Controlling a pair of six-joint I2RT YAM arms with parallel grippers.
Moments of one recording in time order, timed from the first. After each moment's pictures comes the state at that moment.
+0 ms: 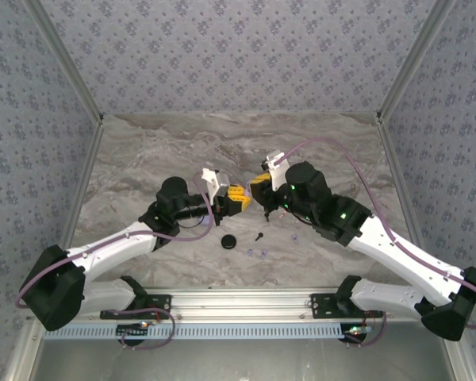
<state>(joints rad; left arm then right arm) -0.74 1.21 0.63 0.55 0.61 -0.14 0.88 1.06 1.08 -0.43 0.09 0.22</state>
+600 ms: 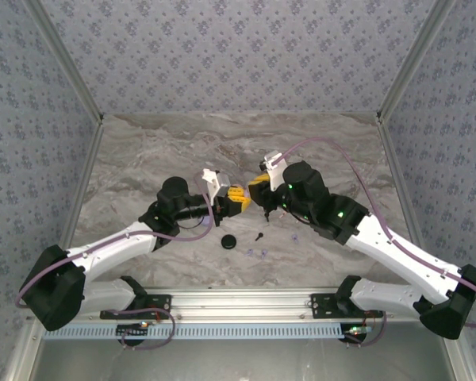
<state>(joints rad) -0.74 1.21 0.63 0.52 0.61 -0.14 0.88 1.08 1.08 -0.44 0.08 0.22</state>
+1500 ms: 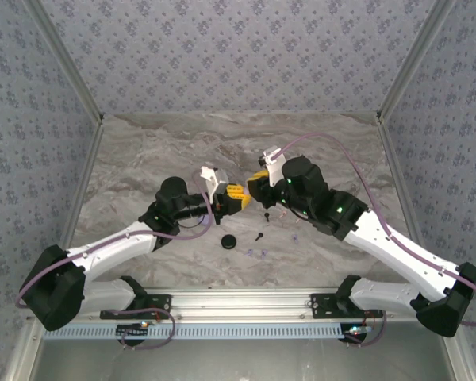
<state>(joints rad) -0.74 1.21 0.63 0.57 0.59 -0.20 0.86 1.11 1.13 -0.46 0.06 0.22</state>
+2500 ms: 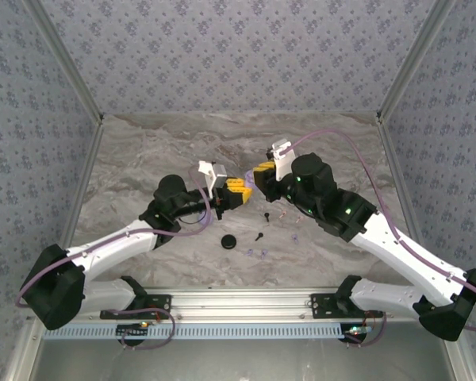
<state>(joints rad) -0.74 1.22 0.66 0.62 0.57 -0.27 0.85 1.07 1.15 -0.41 0.13 0.19</state>
